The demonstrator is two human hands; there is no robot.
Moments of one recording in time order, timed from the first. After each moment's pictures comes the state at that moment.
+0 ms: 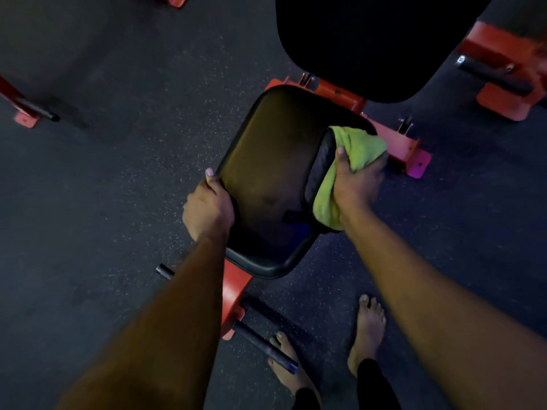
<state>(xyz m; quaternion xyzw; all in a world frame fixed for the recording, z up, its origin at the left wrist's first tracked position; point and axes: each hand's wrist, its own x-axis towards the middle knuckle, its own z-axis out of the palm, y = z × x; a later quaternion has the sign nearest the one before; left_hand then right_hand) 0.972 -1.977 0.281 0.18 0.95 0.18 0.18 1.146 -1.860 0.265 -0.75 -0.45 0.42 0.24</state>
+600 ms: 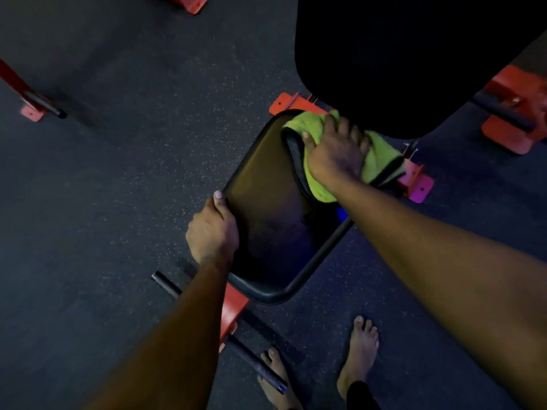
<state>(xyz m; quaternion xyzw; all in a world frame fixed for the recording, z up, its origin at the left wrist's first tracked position) 0.969 -1.979 0.274 0.19 0.95 0.18 0.16 1.072 -1.780 0.274 -0.60 -0.79 0.12 0.02</state>
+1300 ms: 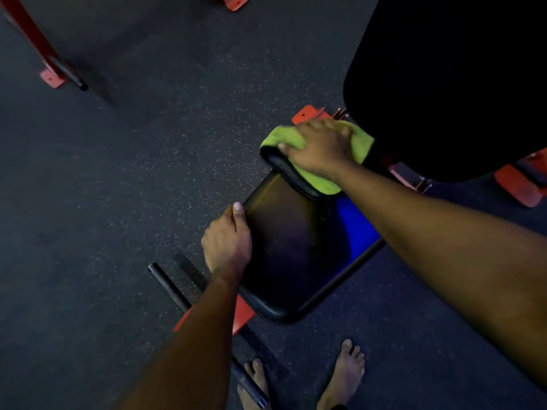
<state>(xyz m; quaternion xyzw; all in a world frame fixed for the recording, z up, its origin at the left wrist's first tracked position) 0.956 -1.986 0.273 0.19 0.94 0.22 0.20 0.988 -1.756 0.279 -0.38 -0.92 0.12 -0.07</state>
